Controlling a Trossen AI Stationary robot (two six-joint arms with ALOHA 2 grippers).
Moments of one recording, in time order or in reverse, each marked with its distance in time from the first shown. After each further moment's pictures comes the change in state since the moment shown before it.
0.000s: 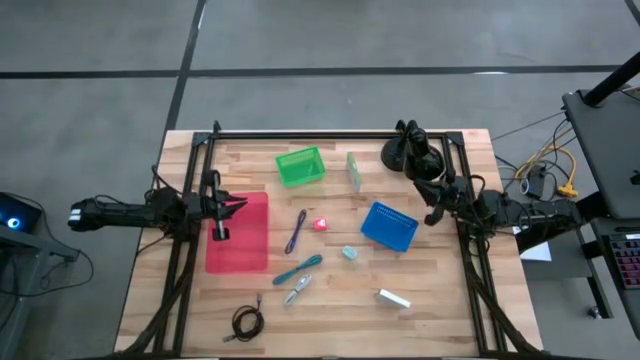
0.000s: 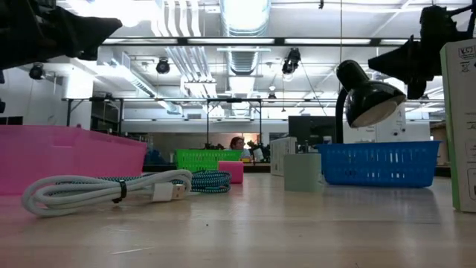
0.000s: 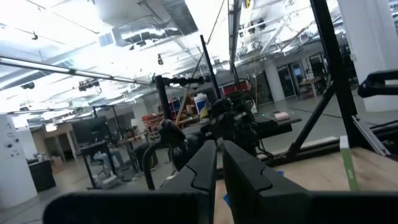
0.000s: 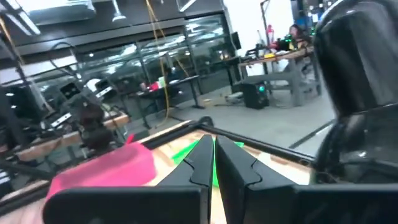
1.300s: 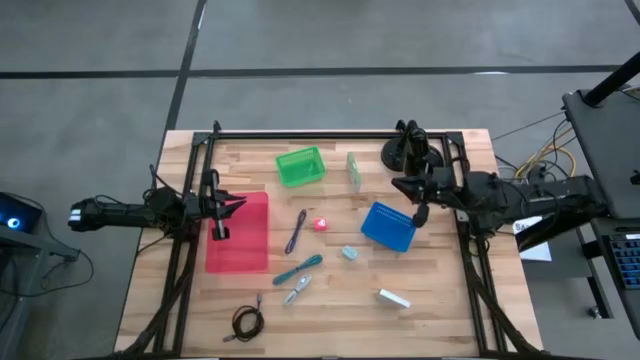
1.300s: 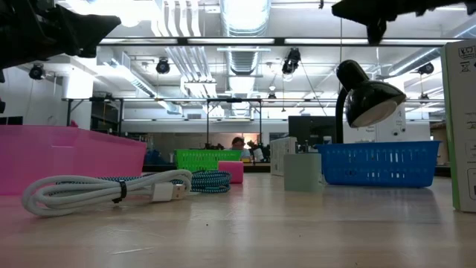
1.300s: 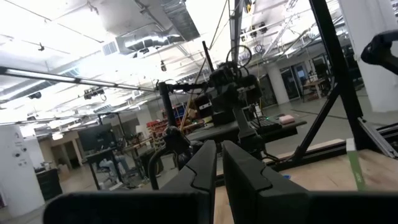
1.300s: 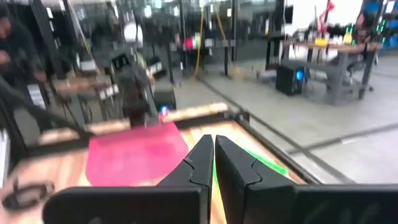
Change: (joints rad) left arm 0.000 -0.005 0.004 0.016 -0.002 0.034; right arm 0.001 0.653 0.527 -0.071 -0.200 -0.129
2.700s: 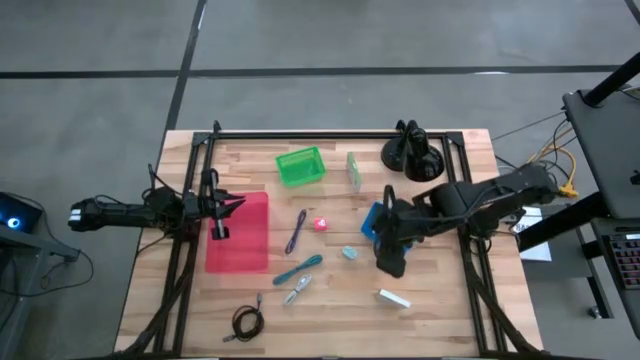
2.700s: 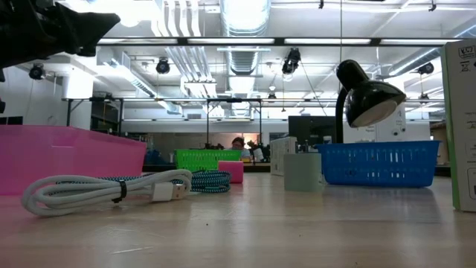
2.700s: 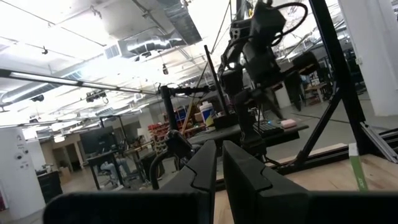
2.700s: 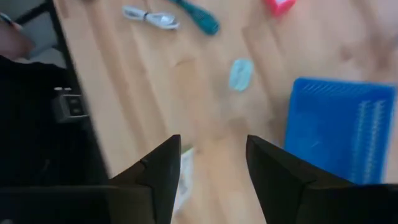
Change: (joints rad) left arm 0.000 0.000 0.000 0.018 -0.002 0.000; right arm 0.258 0.839 1.062 -1.316 -0.340 0.662
